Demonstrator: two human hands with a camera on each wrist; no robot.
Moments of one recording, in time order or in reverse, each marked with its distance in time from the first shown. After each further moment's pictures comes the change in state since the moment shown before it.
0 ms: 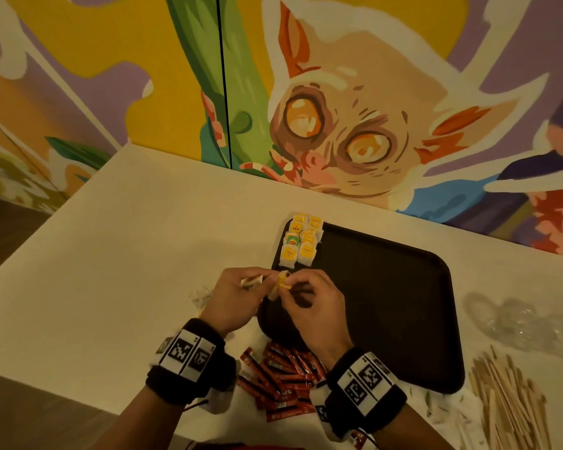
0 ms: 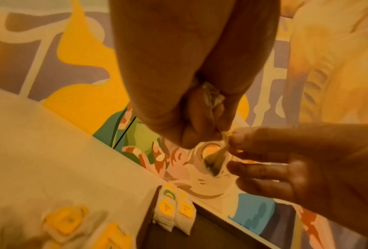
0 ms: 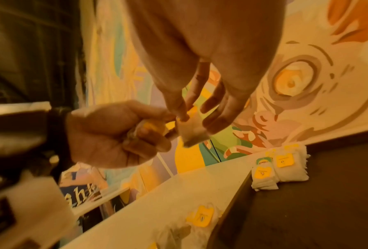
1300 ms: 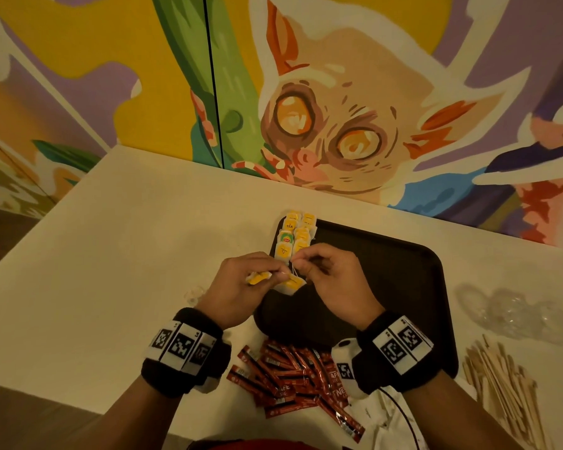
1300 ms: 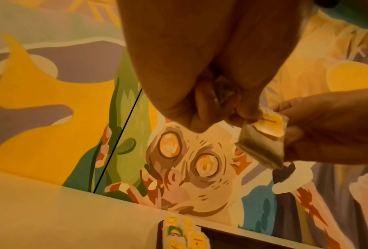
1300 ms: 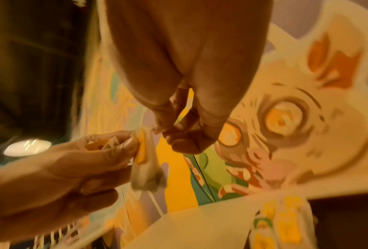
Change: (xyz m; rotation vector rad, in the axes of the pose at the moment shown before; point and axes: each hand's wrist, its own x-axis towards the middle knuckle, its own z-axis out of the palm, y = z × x) left_hand 0.006 0.008 -0.003 0.139 -0.141 0.386; right_hand 0.038 -0.023 -0.048 0.043 -0.242 -0.002
